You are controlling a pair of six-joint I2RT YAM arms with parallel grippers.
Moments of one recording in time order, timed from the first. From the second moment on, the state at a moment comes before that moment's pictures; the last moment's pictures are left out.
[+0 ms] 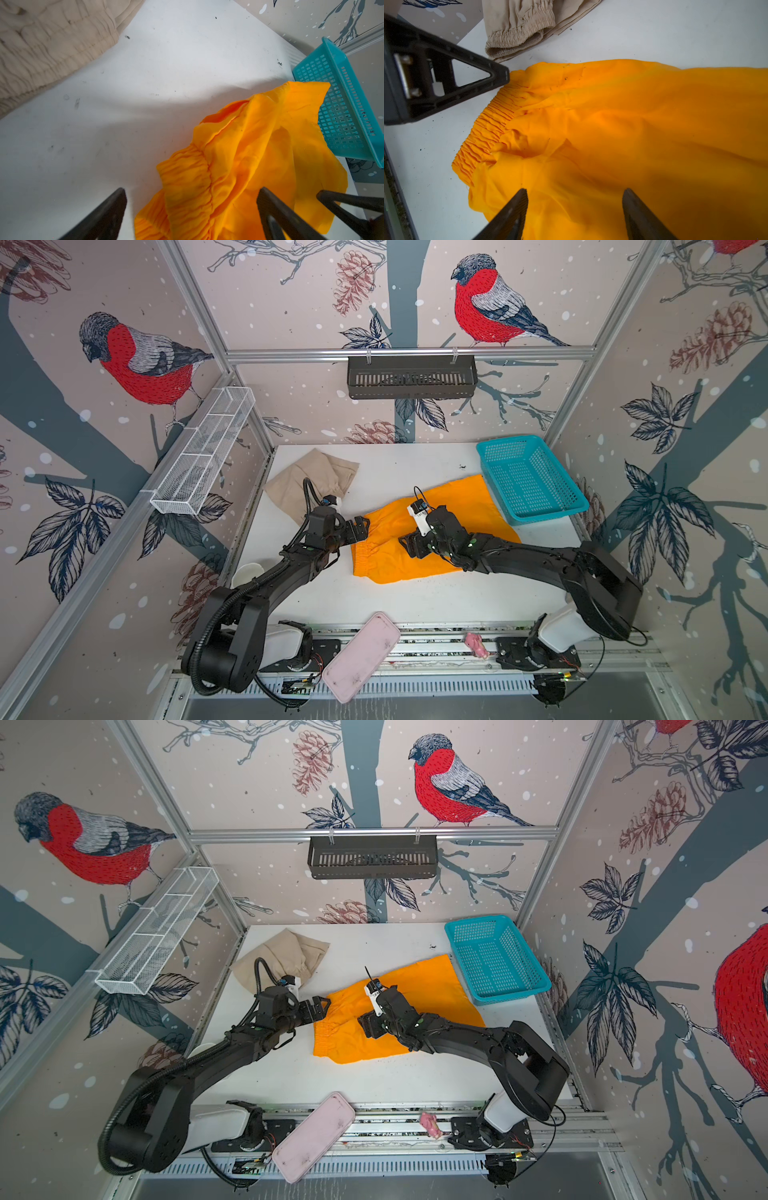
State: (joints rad) left arm -0.26 1.30 0.53 0.12 0.21 -0.52; right arm 0.87 1.54 0.82 0.08 -0.04 0.29
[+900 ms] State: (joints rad) left arm -0.29 1.40 0.71 -0.15 0.42 -0.50; right arm 0.65 1.47 0.72 0.08 -0.03 0.31
